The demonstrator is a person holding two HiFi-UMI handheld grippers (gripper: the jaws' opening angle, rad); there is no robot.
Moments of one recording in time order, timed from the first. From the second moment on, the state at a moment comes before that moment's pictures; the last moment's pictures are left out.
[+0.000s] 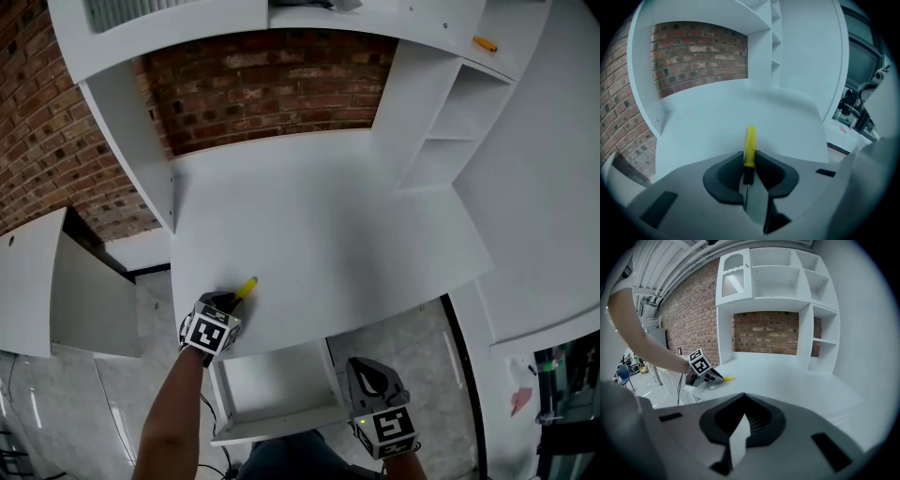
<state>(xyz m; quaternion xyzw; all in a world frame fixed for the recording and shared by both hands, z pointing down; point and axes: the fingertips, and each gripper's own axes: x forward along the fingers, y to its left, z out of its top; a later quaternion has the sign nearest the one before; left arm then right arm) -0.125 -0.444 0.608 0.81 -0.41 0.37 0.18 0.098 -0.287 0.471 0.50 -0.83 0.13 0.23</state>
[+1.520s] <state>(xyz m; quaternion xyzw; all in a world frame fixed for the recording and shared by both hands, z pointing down) -0.074 -0.308 0.512 0.91 -0.33 0.21 0.16 0.090 -0.223 0.441 0.59 -0.77 0.13 0.19</state>
